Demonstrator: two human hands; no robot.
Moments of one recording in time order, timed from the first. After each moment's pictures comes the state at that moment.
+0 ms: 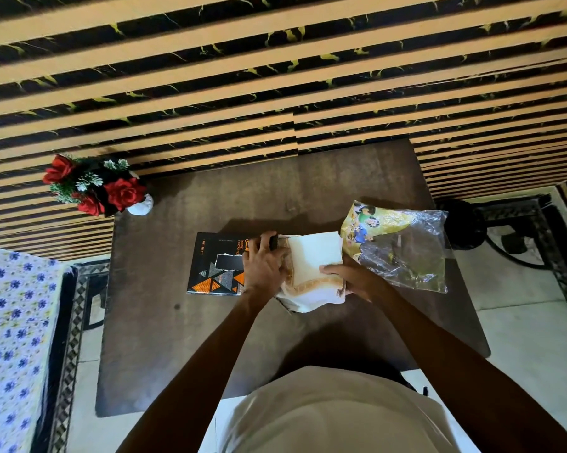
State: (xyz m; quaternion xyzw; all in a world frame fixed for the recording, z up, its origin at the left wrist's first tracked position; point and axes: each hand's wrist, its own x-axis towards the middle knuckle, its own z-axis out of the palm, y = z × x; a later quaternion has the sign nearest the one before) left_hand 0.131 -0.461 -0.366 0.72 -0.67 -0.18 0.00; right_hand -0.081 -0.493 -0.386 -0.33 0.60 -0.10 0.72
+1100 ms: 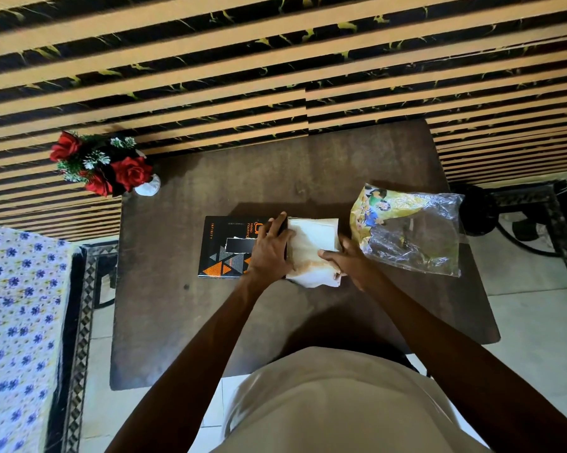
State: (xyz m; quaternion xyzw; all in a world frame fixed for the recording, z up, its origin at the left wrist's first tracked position) left_hand 0.146 -0.457 -0.368 0.67 -0.70 -0.25 0.00; right_hand -0.049 -0.478 -0.406 -0.35 0.62 -0.19 0.68
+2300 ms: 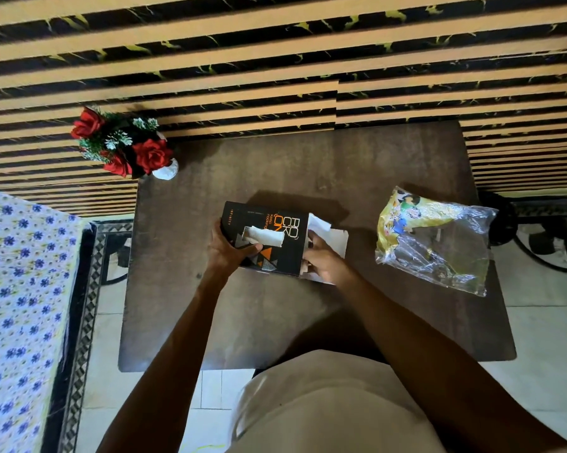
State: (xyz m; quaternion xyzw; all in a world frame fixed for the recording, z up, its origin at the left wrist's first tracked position) left_hand 0.265 -0.423 -0.395 0.78 -0.31 -0.42 0.34; right_hand 0.047 -0.483 -0.409 -0.35 0.55 -0.11 0.75
